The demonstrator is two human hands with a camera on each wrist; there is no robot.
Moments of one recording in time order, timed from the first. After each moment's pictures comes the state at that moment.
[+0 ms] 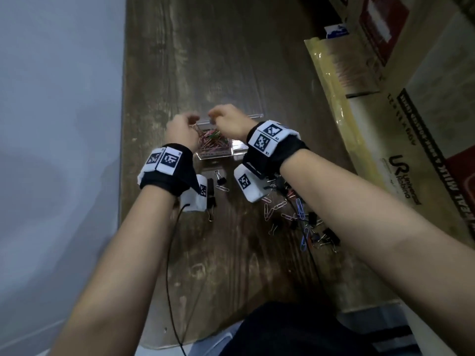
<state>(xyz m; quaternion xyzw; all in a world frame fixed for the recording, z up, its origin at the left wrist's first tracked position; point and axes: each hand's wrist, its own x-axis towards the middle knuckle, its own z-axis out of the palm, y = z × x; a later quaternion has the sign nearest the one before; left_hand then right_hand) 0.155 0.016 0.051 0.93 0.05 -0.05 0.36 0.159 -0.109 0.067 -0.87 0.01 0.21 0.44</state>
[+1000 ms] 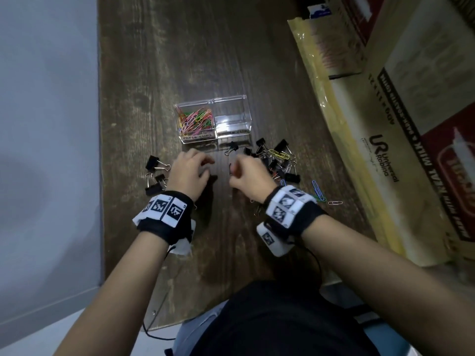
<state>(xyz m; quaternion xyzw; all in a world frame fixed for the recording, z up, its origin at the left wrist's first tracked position) 0.051 0.016 0.002 0.96 -0.16 -0.08 0.22 0.017 -0.142 0.009 -0.91 0.07 0.15 0.39</state>
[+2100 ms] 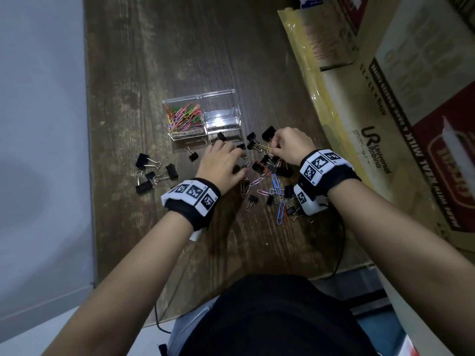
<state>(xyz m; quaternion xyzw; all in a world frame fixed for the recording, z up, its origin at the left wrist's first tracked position) 0.044 -0.055 -0.001 0.94 -0.31 -0.08 0.10 0.044 -0.251 0.005 -0.95 0.10 0.16 0.23</state>
